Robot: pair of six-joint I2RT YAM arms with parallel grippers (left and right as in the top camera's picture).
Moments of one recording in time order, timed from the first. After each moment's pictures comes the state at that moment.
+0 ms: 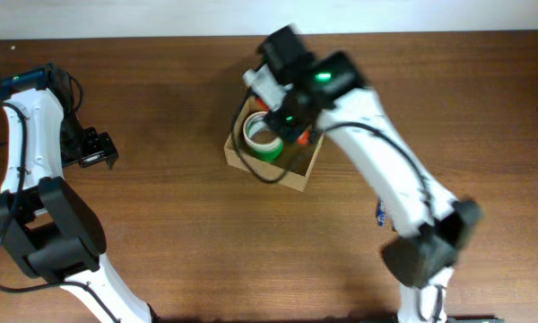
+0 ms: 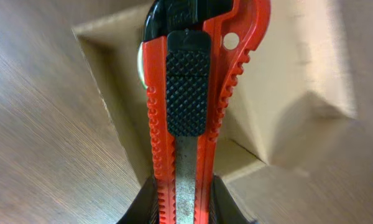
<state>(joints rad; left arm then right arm) 0.33 2.04 1.81 -1.47 -0.19 -0.20 0.59 2.07 2.15 -1.35 0.07 -0.28</state>
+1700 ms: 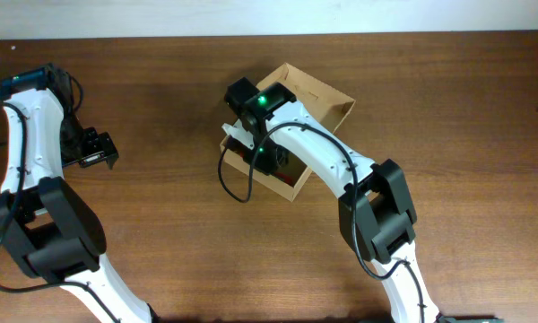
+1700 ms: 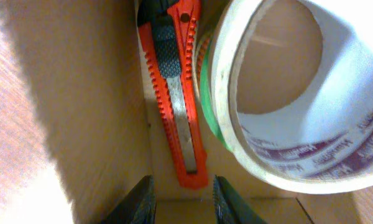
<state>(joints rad) 0.33 2.04 1.81 -1.47 -0.19 -0.20 0.65 2.30 2.04 -1.29 0.01 -0.31</state>
